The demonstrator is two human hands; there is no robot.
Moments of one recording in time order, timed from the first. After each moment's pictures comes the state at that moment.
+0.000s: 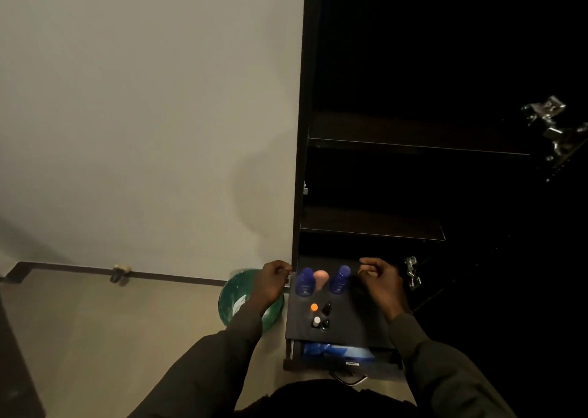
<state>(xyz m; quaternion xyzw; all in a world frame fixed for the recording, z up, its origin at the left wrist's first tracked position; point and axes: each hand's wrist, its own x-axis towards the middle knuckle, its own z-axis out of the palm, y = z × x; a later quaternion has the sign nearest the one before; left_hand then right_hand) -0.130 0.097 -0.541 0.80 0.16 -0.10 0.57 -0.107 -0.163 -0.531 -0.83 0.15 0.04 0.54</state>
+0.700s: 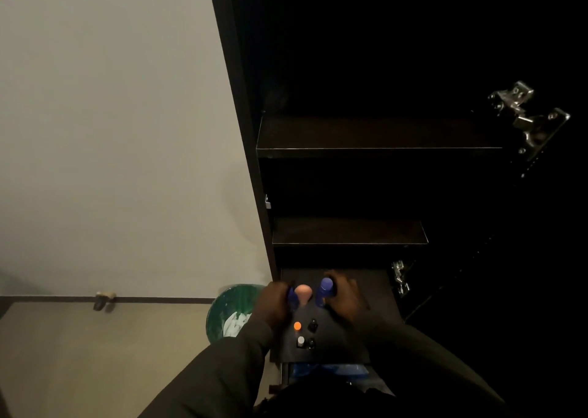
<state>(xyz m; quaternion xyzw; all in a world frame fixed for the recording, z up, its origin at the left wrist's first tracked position) -0.100 0.043 -0.566 0.95 -0.01 -0.14 0.28 -0.067 -0.155 -0.591 -0.92 -0.01 0.18 0.34</state>
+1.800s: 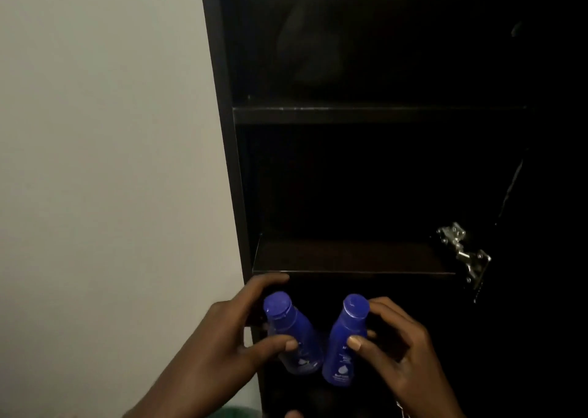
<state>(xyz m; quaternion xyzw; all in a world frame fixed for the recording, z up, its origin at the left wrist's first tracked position) -0.152 0.053 -0.211 0.88 -0.15 0.08 0.44 -0.121 -0.201 -0.273 -0.77 -0.23 -0.14 0.58</state>
